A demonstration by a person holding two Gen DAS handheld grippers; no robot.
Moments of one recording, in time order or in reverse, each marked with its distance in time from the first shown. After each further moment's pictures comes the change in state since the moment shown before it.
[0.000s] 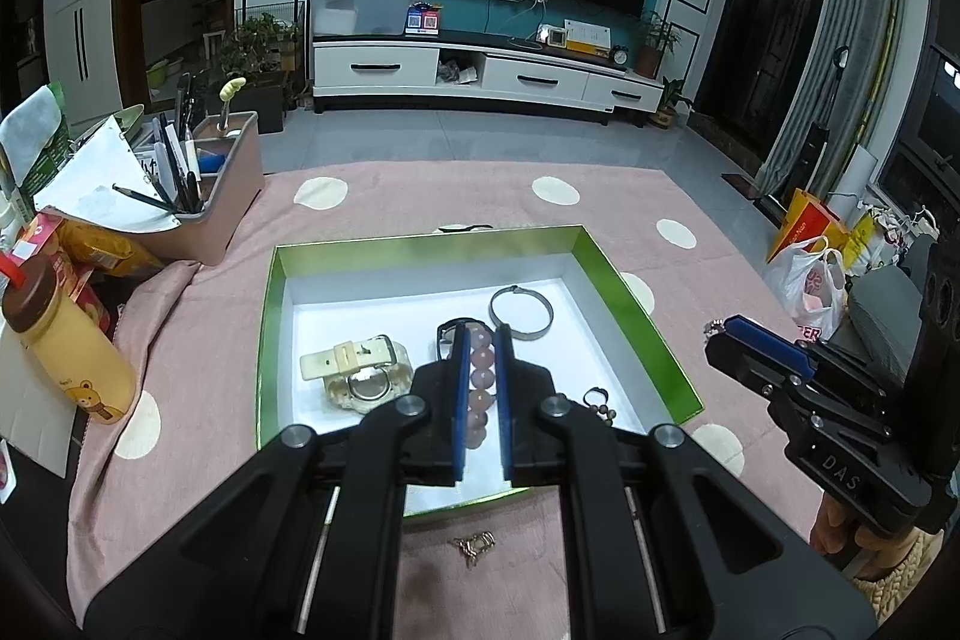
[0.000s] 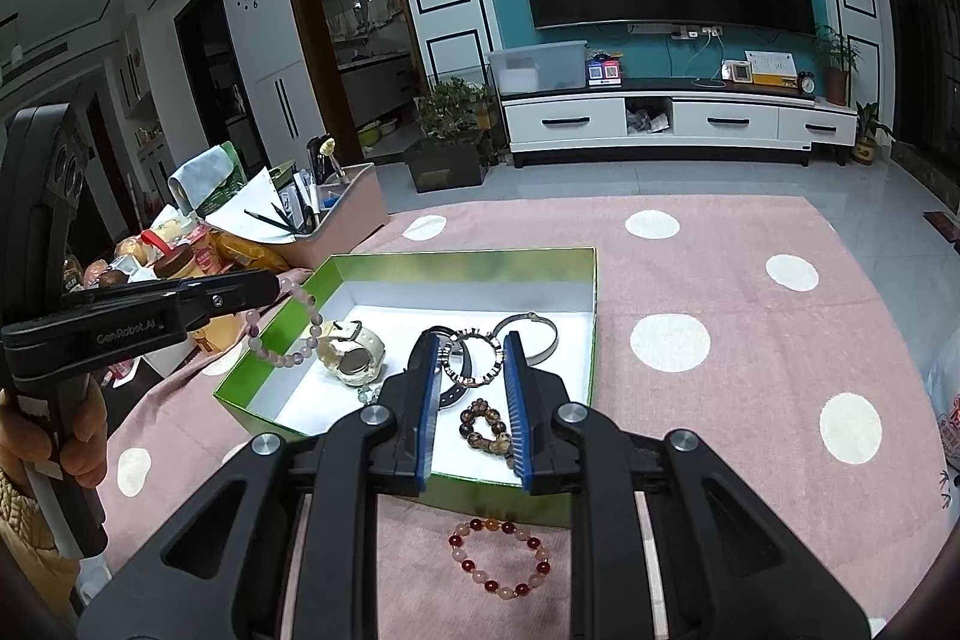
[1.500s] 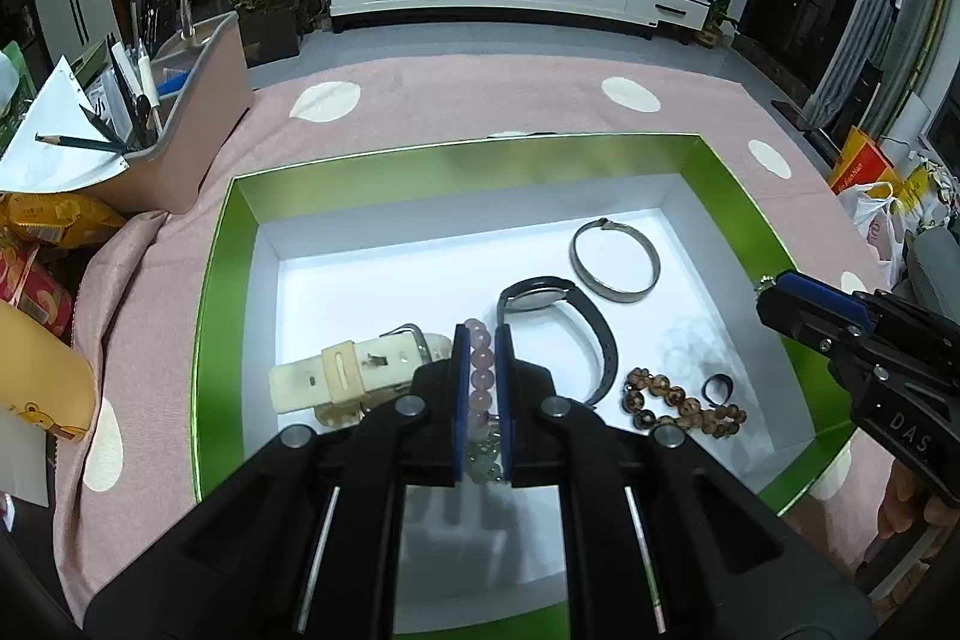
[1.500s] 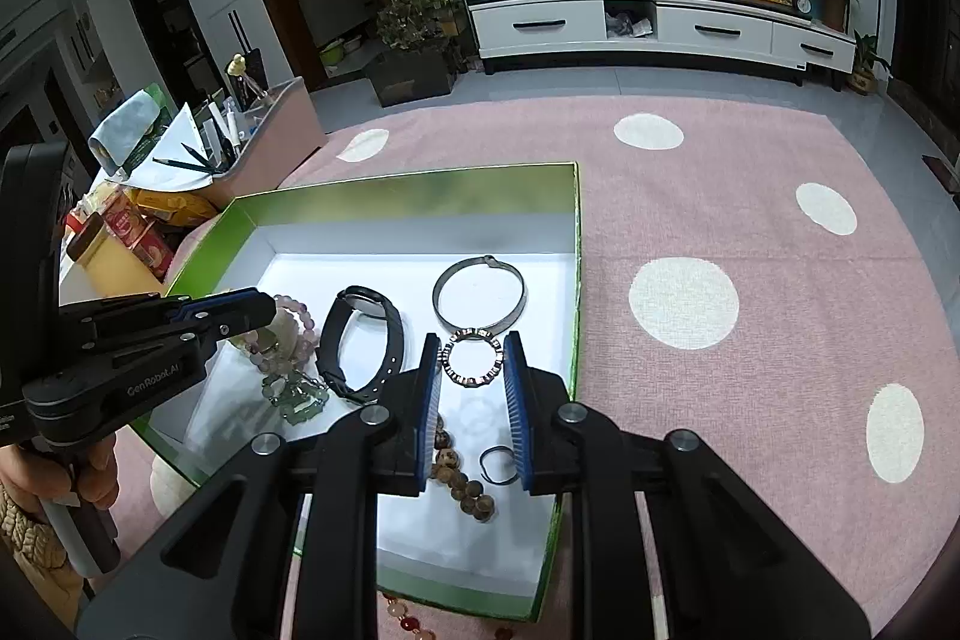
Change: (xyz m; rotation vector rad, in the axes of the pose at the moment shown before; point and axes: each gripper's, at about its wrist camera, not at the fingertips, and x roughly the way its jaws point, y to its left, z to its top) left arm 0.118 0.030 -0.006 0.009 0.221 0.094; right arm 0.099 -0.034 0.005 0.057 0.243 -0.051
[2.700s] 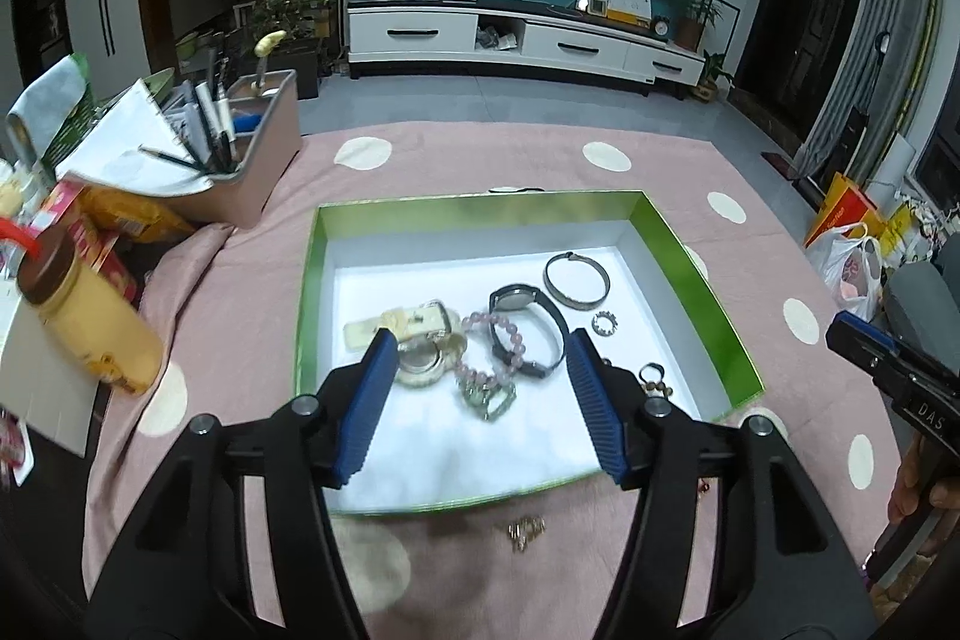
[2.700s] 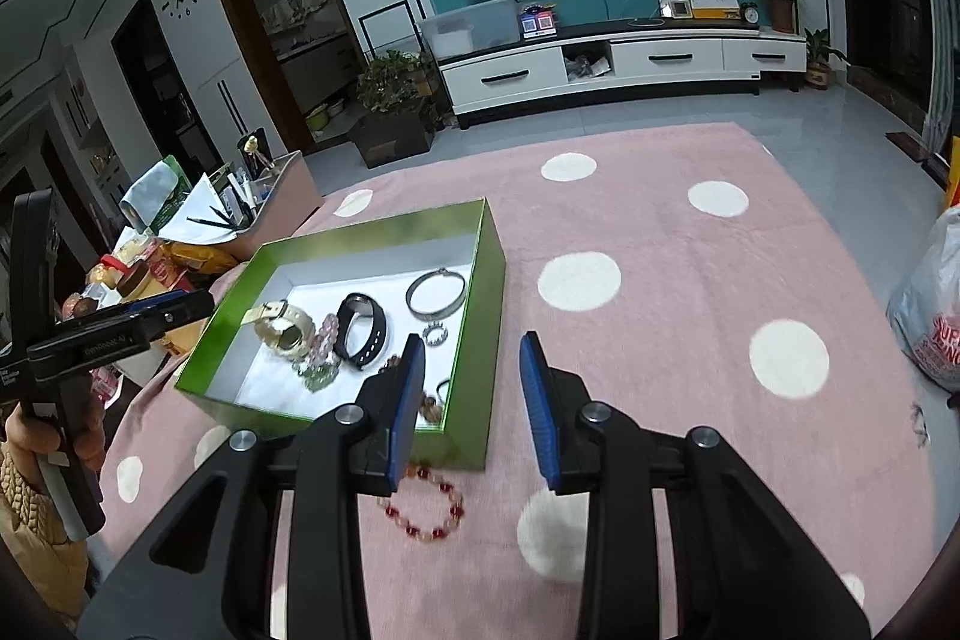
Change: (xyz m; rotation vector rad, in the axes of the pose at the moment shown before) left arm -0.104 0.000 -0.028 -0.048 -0.136 -0.005; right arm -0.115 -0.038 -0.041 0.097 -0.140 -0.004
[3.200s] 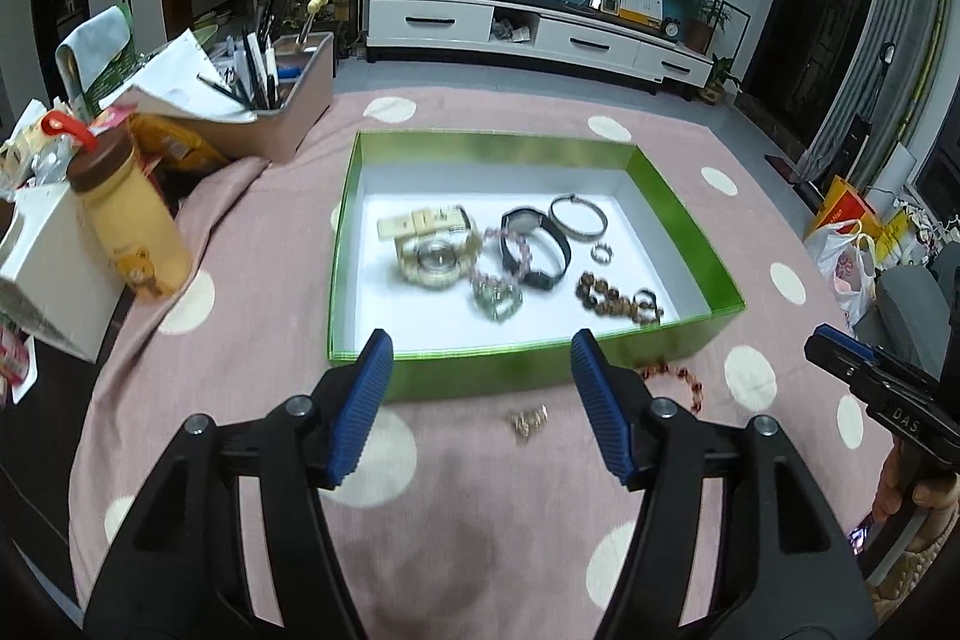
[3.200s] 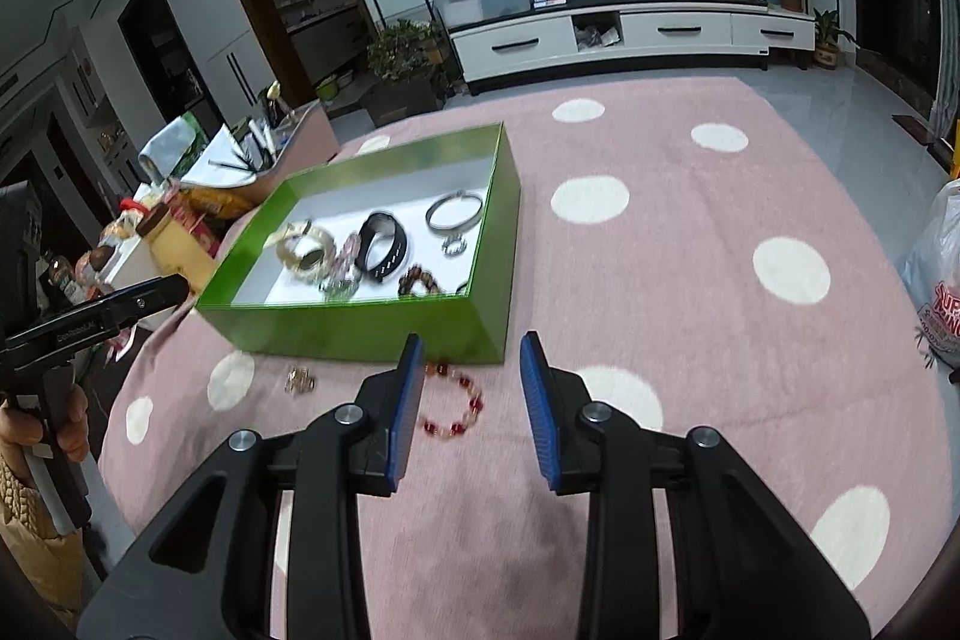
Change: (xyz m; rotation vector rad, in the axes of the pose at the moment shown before) left arm -0.041 0.005 -0.061 -0.040 0.019 0.008; right arm -0.014 0.012 -0.051 -0.015 0.075 0.018
